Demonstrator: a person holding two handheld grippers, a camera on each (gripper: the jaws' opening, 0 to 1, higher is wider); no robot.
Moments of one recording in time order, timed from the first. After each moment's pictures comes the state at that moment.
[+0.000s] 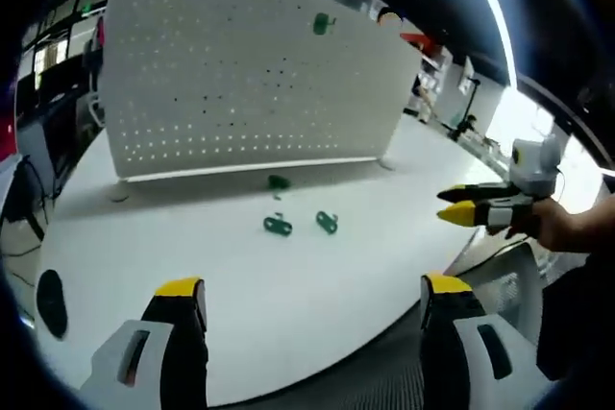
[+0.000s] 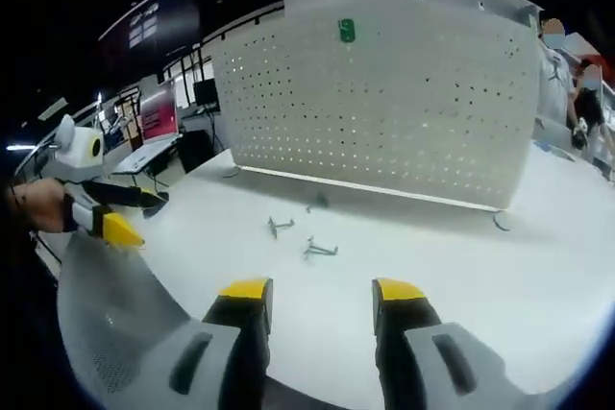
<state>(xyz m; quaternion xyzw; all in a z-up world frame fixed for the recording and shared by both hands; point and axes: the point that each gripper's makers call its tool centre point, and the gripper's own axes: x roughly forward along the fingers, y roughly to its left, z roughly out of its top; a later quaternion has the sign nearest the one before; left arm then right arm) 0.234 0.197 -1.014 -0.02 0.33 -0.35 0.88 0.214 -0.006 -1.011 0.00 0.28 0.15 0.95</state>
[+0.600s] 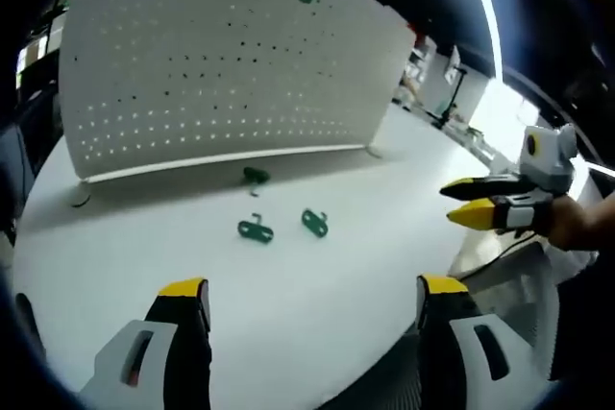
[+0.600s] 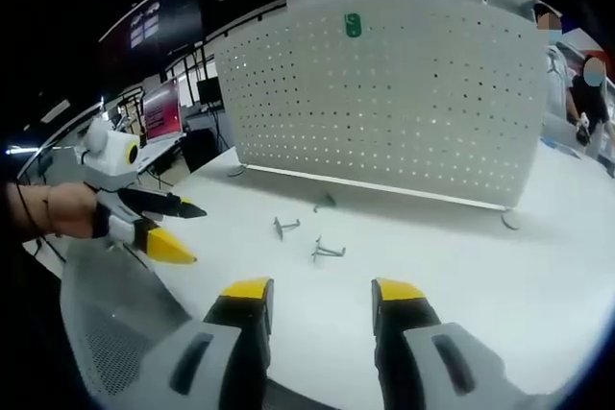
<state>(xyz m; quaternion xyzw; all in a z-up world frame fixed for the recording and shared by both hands) 0.269 0.157 -1.048 -0.02 0.35 -0.39 0.85 0.224 -0.002 -1.010 0.01 0.28 0.16 0.95</state>
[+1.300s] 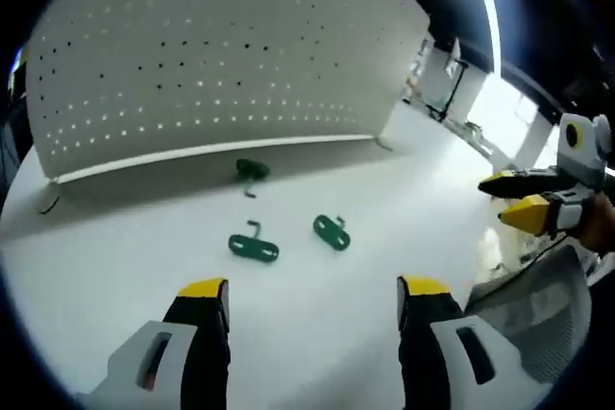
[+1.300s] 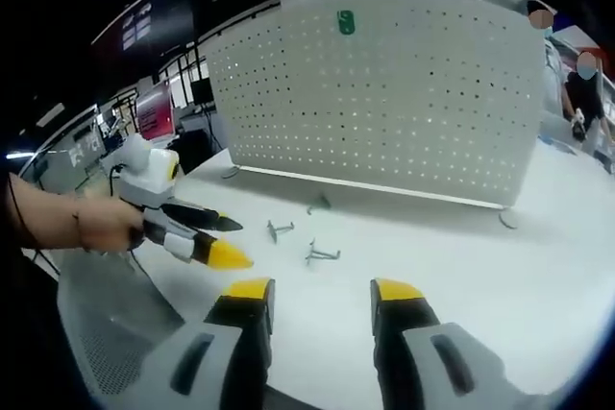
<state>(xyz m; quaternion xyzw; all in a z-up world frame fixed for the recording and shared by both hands) 0.308 0.125 -1.092 -0.01 0.36 -0.39 0.85 0.231 -0.007 -1.013 0.01 0.29 0.14 0.95</state>
